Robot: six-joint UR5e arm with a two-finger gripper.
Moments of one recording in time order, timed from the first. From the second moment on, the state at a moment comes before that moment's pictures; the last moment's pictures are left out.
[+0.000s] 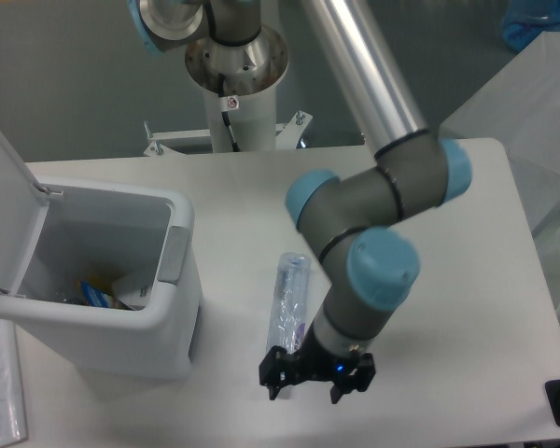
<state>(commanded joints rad) 2.39 -2.30 -1.19 -1.23 1.32 0.43</state>
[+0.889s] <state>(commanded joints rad) 2.35 -2.38 -1.18 -1.23 1.47 0.43</state>
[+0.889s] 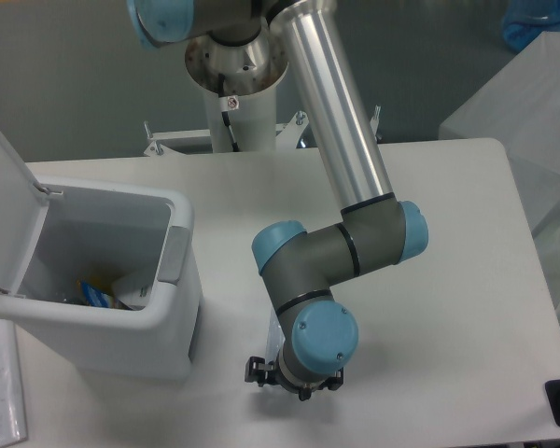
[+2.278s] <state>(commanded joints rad) 2.42 -2.09 -1.18 -1.12 1.21 0.42</state>
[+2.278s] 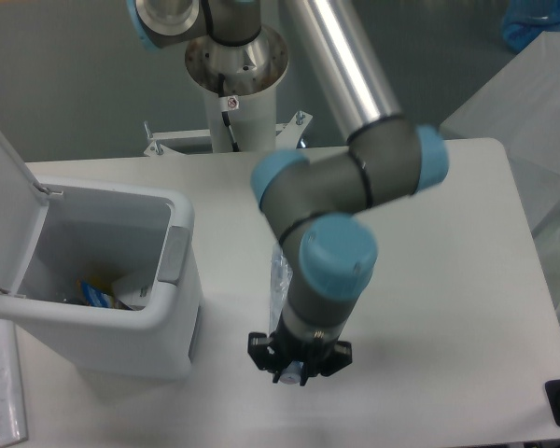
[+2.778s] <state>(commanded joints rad) 2.44 -2.00 -1.16 -0.91 1.01 0.36</state>
